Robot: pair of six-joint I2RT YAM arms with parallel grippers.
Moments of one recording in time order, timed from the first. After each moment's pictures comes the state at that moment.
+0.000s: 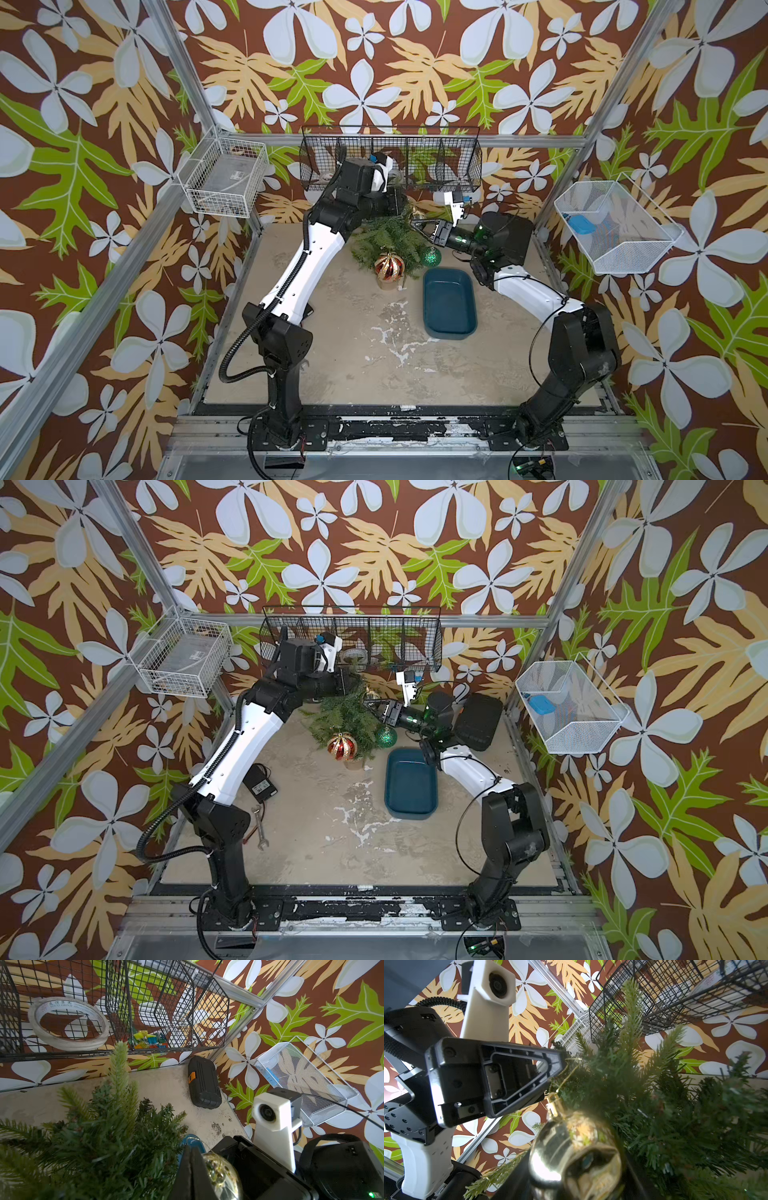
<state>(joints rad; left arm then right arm) -0.46 1.95 2.26 -0.72 0.31 -0.44 0.32 1.72 1.29 0.56 -0.83 0.87</state>
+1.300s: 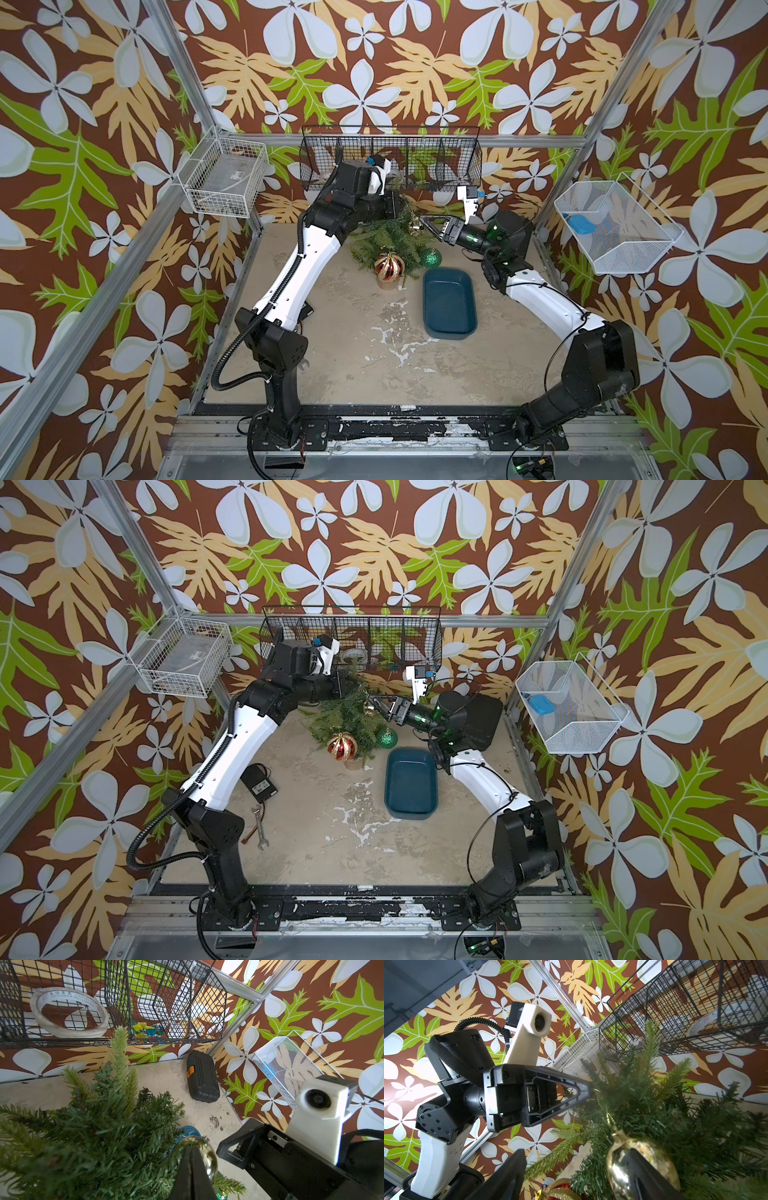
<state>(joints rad) -0.46 1.89 2.22 -0.73 0.32 -0.44 0.30 1.58 1.25 0.51 -0.78 0.83</state>
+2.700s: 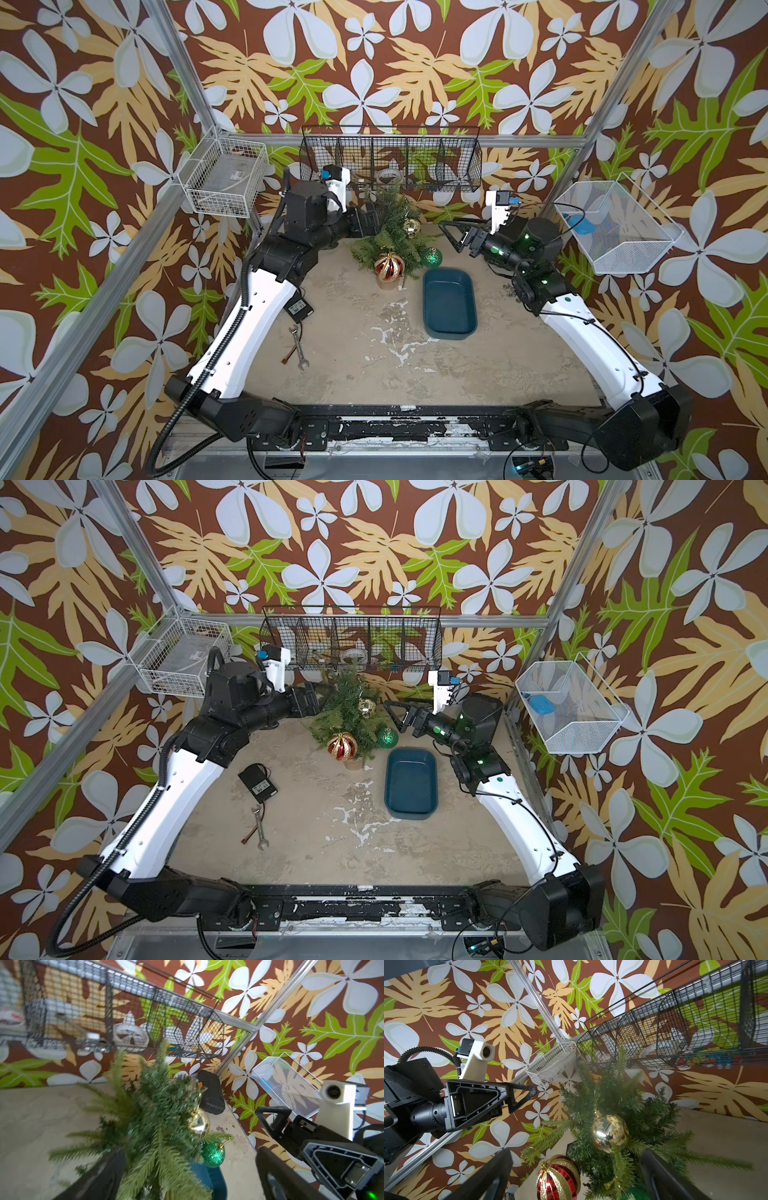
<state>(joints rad) -0.38 1.35 1.64 -0.56 0.21 -0.46 0.28 1.25 1.17 0.12 -0.59 0.55</state>
